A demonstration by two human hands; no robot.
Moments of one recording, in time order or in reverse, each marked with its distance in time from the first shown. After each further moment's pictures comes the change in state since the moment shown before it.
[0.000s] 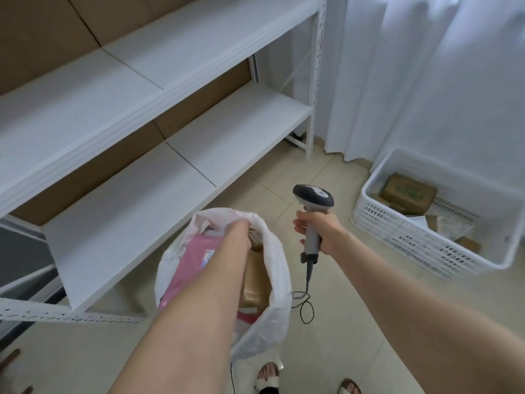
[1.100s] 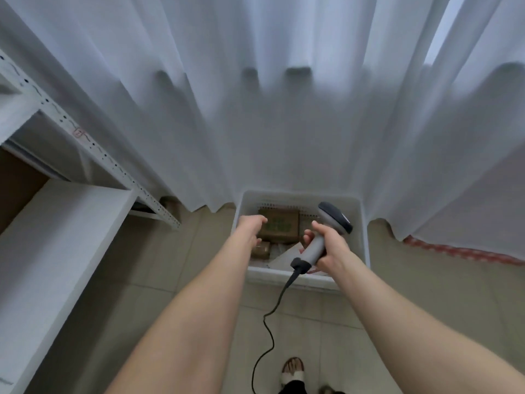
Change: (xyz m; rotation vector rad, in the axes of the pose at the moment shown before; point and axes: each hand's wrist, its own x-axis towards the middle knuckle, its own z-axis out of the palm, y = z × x) left_hand -0.011 0.066 0.631 0.601 -0.386 0.186; right_hand 0.134 -0.176 -0.491 0.927 0.407 0.041
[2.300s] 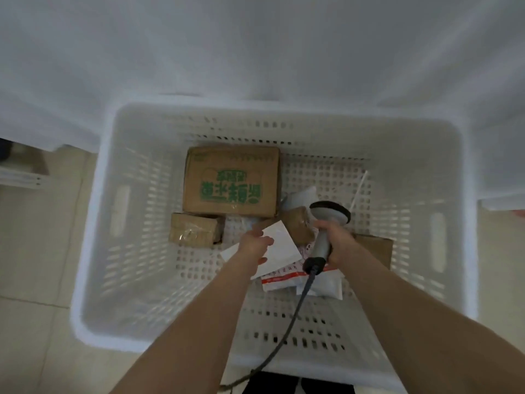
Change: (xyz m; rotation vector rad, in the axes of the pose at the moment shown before) left_hand 0.518 -0.222 0.259 0.186 -0.163 -0.405; right_hand 0.612 0.015 -0.140 -0.319 0.329 0.304
